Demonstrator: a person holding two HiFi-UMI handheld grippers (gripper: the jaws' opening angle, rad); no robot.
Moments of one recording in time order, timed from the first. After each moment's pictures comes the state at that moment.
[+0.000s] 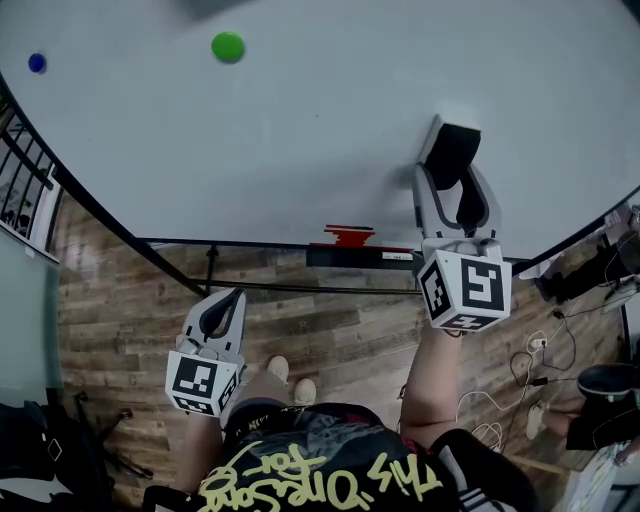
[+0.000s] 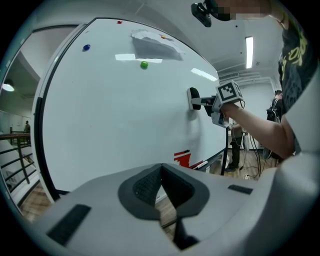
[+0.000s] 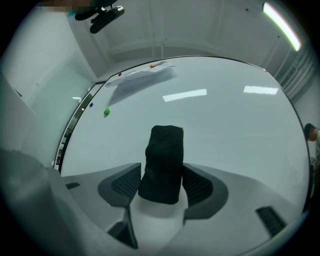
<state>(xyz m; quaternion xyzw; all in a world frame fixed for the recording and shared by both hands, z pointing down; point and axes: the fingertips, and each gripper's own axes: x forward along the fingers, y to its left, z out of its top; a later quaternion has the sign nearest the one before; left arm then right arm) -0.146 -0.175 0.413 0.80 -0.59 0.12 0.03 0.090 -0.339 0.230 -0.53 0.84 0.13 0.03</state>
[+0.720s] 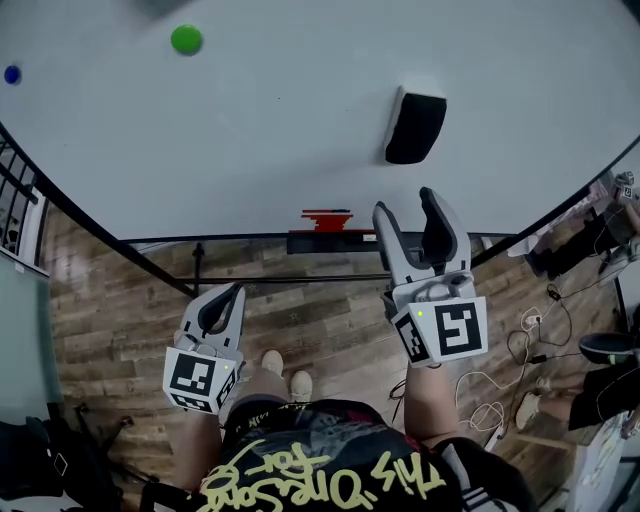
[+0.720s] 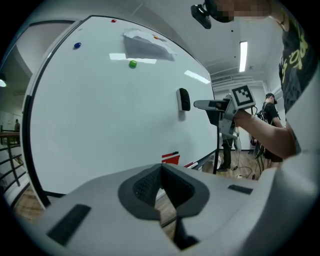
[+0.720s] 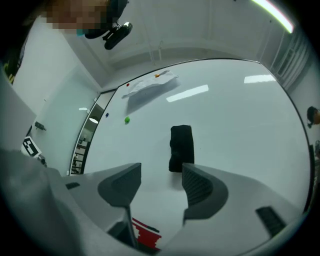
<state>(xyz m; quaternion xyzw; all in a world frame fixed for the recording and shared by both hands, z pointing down) -0.115 -0.175 0.411 0.82 -0.55 0.11 0.02 0.084 -0.266 0.263 -0.48 0.87 0.10 0.05</state>
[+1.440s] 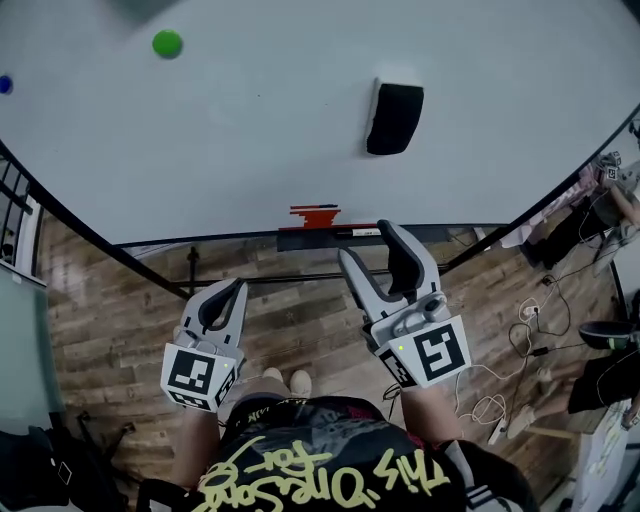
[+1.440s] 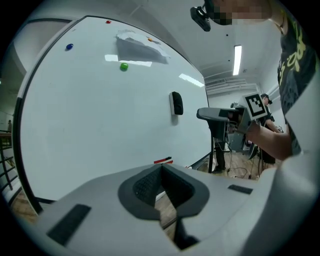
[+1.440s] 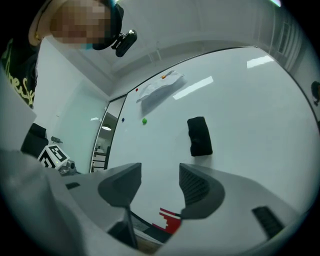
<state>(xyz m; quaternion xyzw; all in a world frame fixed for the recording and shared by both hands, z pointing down) -0.096 -0.180 0.402 0.84 -0.53 0.10 0.01 0.060 -0.219 0.297 -0.40 0.91 0.06 0.06</state>
